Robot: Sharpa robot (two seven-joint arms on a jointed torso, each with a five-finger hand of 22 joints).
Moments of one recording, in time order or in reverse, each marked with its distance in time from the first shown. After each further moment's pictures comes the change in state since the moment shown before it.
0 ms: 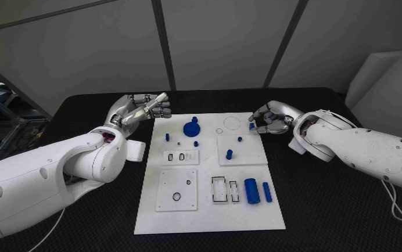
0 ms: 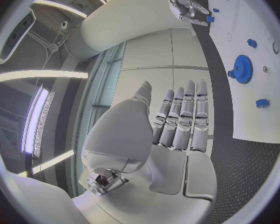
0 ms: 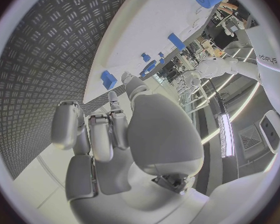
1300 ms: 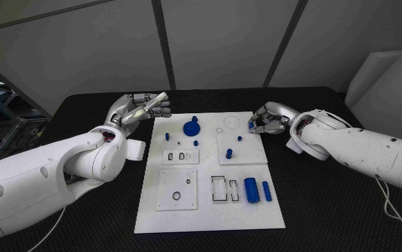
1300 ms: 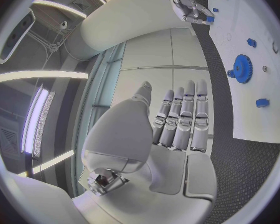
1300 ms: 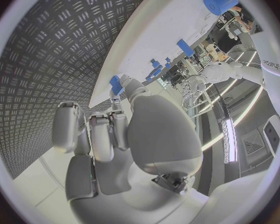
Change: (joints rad) left arm -0.002 0.002 0.000 -0.005 0.000 0.001 -0.001; left_hand 0.000 0.000 0.000 0.000 0.000 0.000 0.000 -0.004 0.000 0.000 0.000 0.000 0.000 0.000 0.000 0.000 0.001 0.000 0.000 0.000 0.000 0.000; right arm -0.006 0.038 0.001 -0.045 -0.040 0.010 -0.032; right_hand 0.011 0.054 0.053 -0.022 0.000 0.109 -0.027 0.030 0.005 0.004 -0.011 0.017 0.000 0.002 -0.013 0.009 0.000 0.000 0.022 -0.007 0.016 0.044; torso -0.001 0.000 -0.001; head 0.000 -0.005
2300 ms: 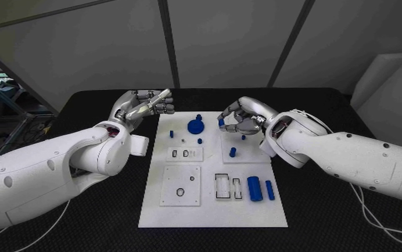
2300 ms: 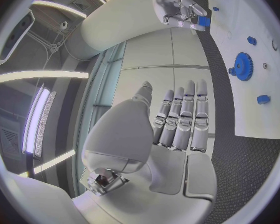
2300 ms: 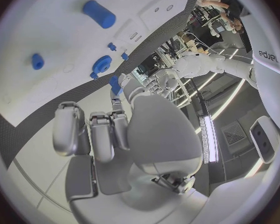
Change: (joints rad) left arm 0.000 -0.007 0.000 -0.005 0.000 0.000 -0.001; left_hand 0.005 0.005 0.000 0.000 0.000 0.000 0.000 0.000 0.000 0.000 0.000 0.000 0.000 0.000 0.000 0.000 0.001 0.000 0.000 0.000 0.000 0.000; right arm 0.002 0.071 0.024 0.280 -0.022 -0.122 -0.095; right_hand 0.010 0.027 0.051 -0.017 -0.033 0.023 -0.006 0.006 -0.001 -0.004 -0.010 0.004 0.000 -0.001 -0.009 0.005 0.000 0.000 0.016 -0.009 0.008 0.022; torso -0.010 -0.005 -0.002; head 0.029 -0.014
